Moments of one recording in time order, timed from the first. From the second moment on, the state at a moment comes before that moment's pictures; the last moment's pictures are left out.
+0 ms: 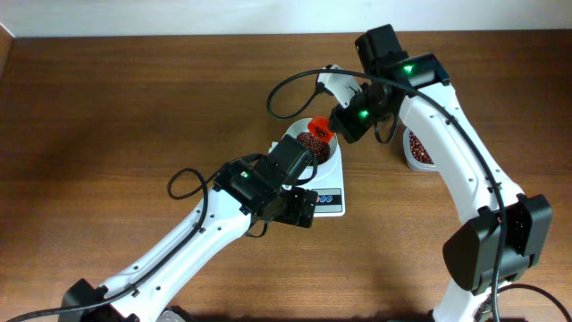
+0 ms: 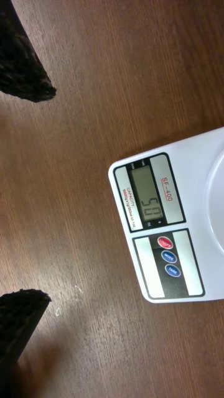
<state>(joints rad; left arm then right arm) -0.68 1.48 1.19 -1.00 0.00 -0.44 0.33 1.92 1.84 -1.15 -0.39 -0.45</state>
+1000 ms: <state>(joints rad) -0.68 1.48 1.19 -1.00 0.00 -0.44 -0.01 1.92 1.84 -1.22 -0.94 -0.30</state>
